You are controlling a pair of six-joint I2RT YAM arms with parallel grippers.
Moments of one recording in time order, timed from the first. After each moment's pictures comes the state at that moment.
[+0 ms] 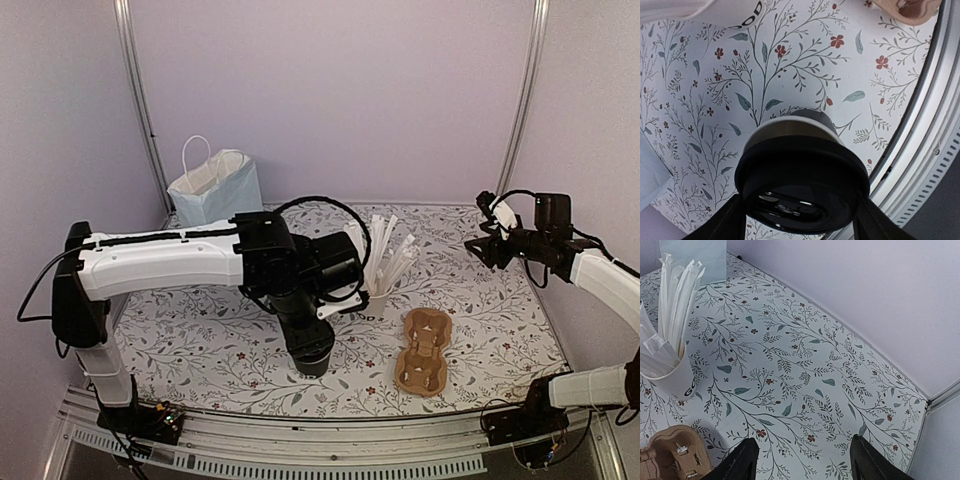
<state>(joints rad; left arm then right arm) -1.23 1.85 1.69 -1.21 -0.17 0.00 0.05 1.14 0.79 -0.17 -0.46 -0.54</state>
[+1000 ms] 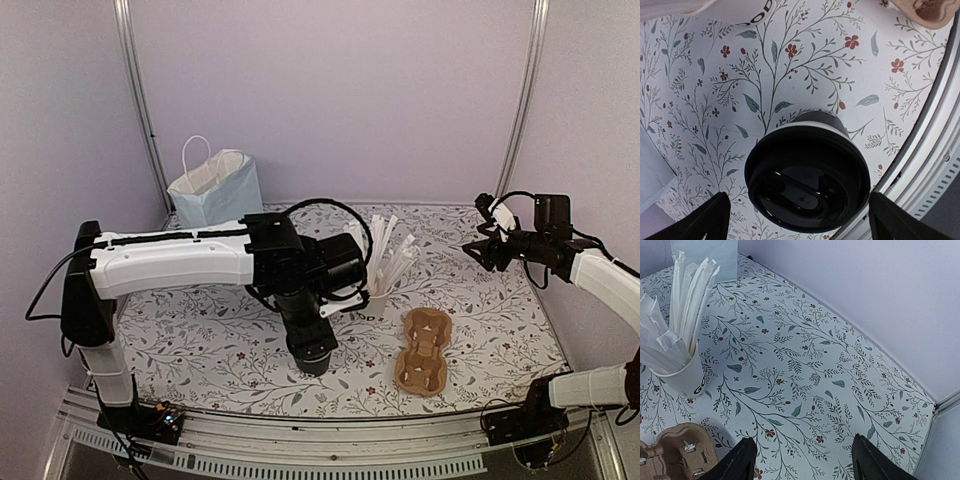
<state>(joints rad) -1.21 1.89 1.70 -1.21 -0.19 0.02 0.05 1.14 0.79 -0.20 -0.51 -0.56</state>
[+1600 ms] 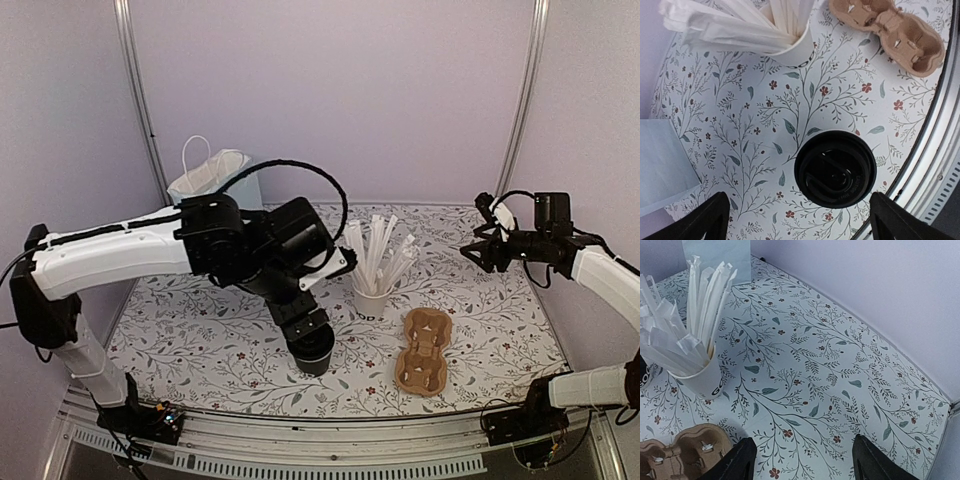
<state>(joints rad) -1.21 1.73 1.66 -1.10 -0.27 0.01 0.05 1.14 0.81 -0.25 -0.56 -0.54</state>
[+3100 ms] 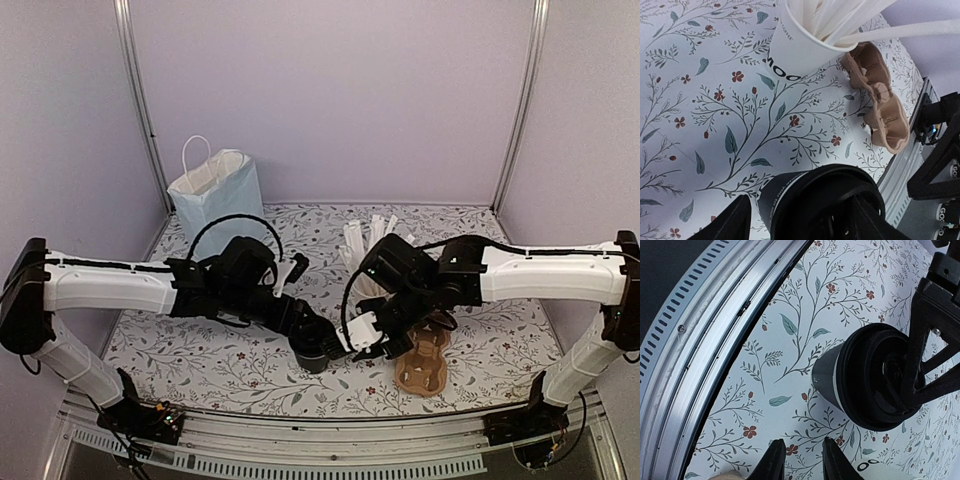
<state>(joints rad) -0.96 1.47 0.88 -0.18 0.18 -0.49 1.11 1.56 1.19 -0.68 -0.28 -0.95</state>
